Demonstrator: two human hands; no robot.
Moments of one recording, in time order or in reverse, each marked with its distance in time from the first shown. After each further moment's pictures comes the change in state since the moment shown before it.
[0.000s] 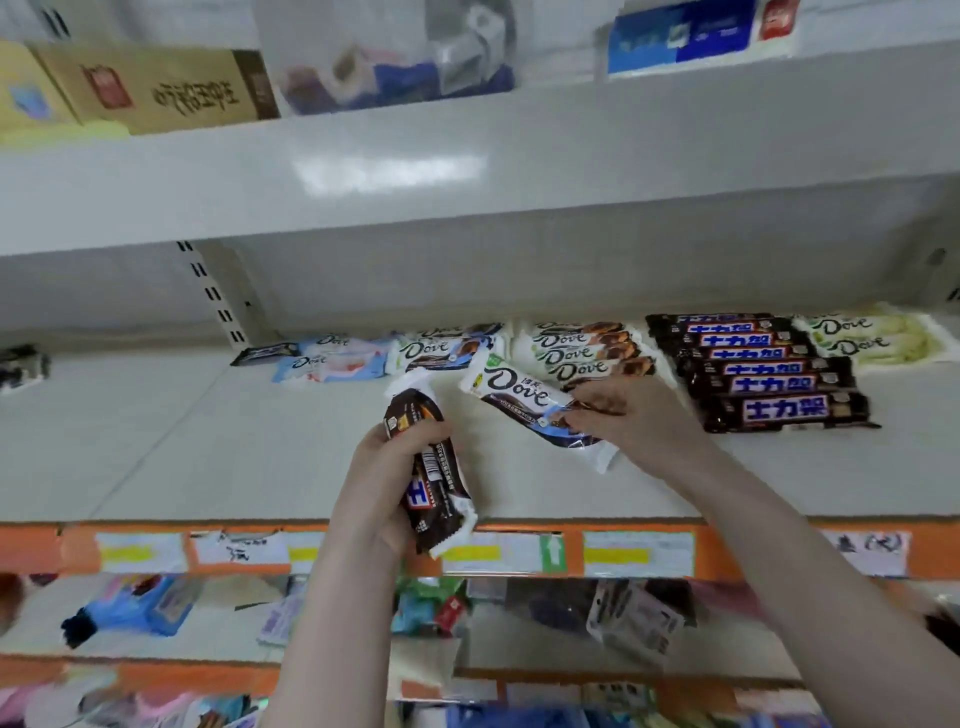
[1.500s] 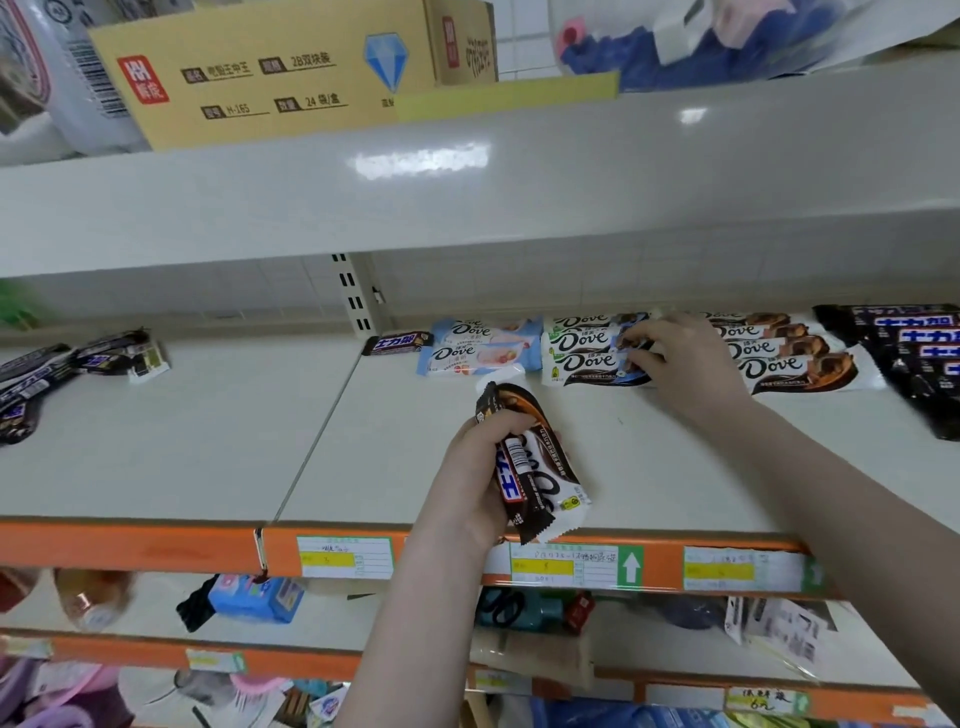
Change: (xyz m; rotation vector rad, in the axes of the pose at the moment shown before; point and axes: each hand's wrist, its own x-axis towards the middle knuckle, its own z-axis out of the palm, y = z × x) left_hand 0.037 0.044 -0.114 -0.185 -0.172 -0.304; right_hand 0.111 -0.013 0.116 -0.619 0.275 -0.171
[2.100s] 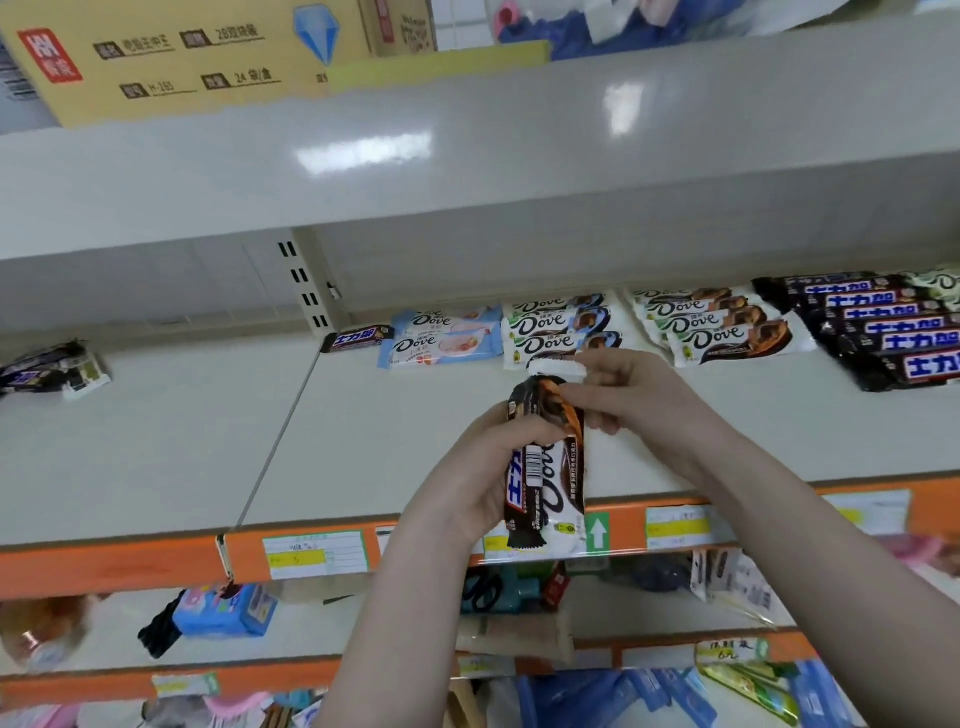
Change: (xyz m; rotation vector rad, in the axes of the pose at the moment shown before) left_hand -0.002 -0.011 0.015 0.334 -0.273 0.027; right_hand -0.071 -0.079 -0.053 0.985 -0.313 0.443
